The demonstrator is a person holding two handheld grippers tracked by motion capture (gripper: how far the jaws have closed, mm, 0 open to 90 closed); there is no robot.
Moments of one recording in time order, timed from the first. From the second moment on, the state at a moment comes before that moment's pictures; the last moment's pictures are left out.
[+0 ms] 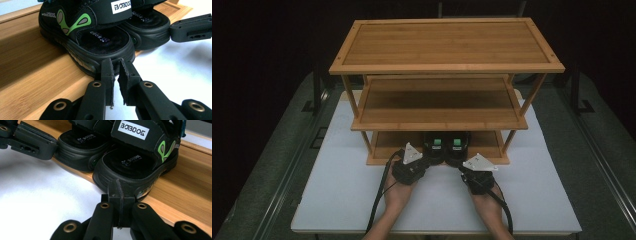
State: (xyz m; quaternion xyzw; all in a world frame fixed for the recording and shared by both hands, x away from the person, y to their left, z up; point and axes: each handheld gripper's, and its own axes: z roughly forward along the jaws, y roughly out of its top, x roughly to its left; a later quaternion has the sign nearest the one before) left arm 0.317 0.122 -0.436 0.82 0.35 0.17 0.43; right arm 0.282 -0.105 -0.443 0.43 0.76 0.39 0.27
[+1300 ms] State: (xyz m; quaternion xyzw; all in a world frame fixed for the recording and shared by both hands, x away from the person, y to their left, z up) left arm 0.334 0.113 -0.440 0.81 0.36 0.18 0.42; right arm 0.302 -0.102 -0.449 0.44 0.76 0.38 0.30
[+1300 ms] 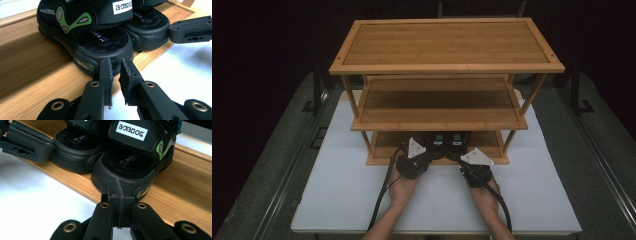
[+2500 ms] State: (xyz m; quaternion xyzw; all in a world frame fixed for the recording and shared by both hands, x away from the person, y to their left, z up) left arm 0.303 0.128 -0.431 0.82 0.34 0.11 0.45; right arm 0.279 -0.140 -0.438 0.41 0.79 0.40 0.19
